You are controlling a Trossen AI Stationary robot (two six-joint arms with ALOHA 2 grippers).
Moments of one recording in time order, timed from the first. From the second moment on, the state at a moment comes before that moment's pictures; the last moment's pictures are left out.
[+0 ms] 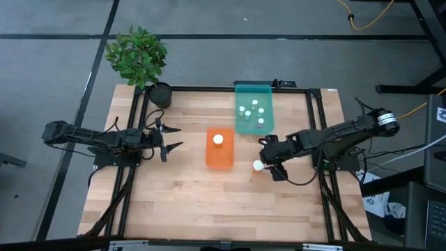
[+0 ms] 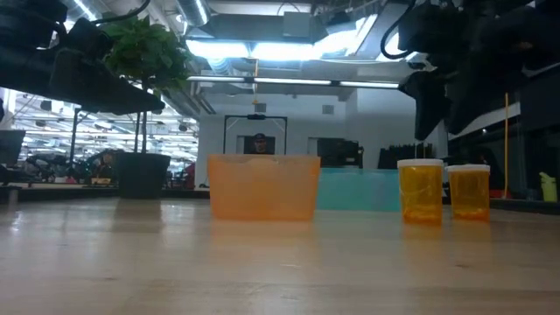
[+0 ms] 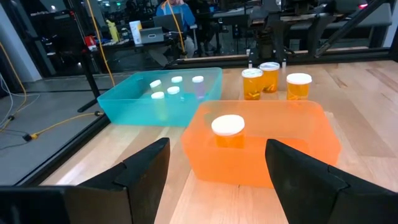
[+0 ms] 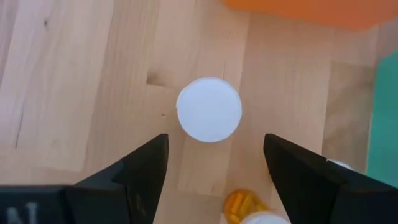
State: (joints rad) left arm -0.06 0.35 0.01 0.21 -0.35 0.06; right arm 0.21 1.32 0.86 -0.65 0.05 0.04
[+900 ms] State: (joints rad) left arm -0.06 0.35 0.01 0.21 -0.35 0.06; right arm 0.21 1.51 0.86 -0.50 0.06 -0.04
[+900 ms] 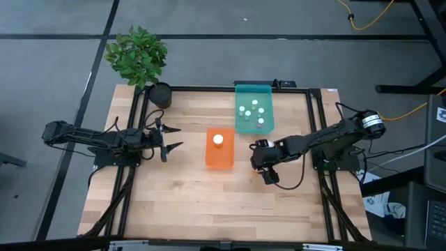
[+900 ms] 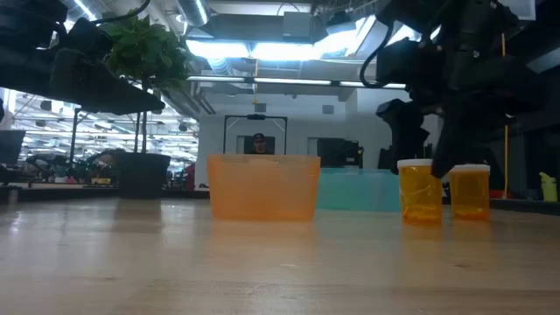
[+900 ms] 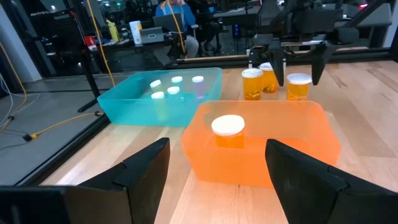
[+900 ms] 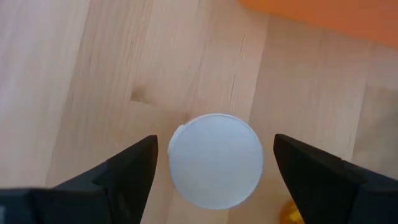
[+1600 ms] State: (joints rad) left arm -0.06 0.35 0.01 0.21 -0.35 0.06; right arm 0.21 1.56 0.86 -0.47 0.09 -0.03
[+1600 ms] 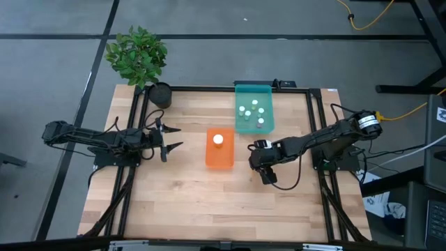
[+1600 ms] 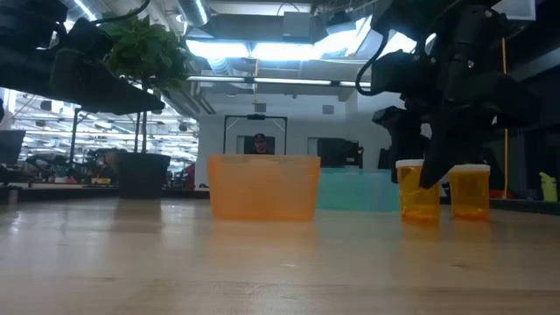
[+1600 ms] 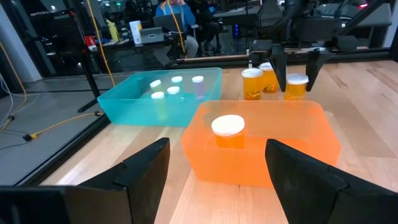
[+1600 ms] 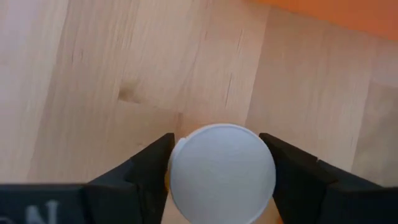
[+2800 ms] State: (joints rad) left arm -0.06 0.35 0.01 0.21 -0.35 0.06; right arm 0.04 1.98 1.49 -0.47 -0.02 -0.34
